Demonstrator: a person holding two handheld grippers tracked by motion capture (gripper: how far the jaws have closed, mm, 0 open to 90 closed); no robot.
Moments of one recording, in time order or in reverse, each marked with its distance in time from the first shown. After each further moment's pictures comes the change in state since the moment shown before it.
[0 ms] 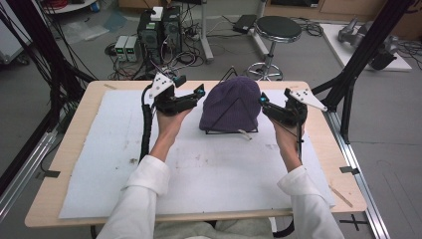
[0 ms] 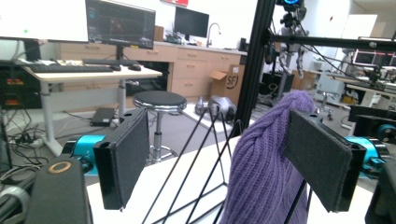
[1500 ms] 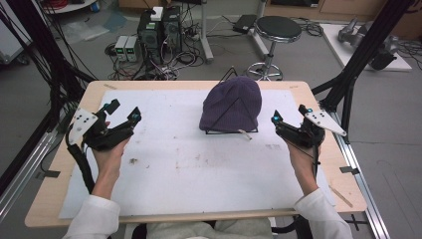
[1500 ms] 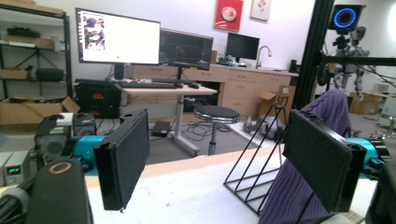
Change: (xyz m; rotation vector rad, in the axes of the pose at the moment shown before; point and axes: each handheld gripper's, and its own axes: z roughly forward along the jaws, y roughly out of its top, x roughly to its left) left arm 0.041 -0.004 -0.170 -0.089 0.221 0.032; right arm -0.010 -0.018 -0.064 -0.005 -0.022 -0.048
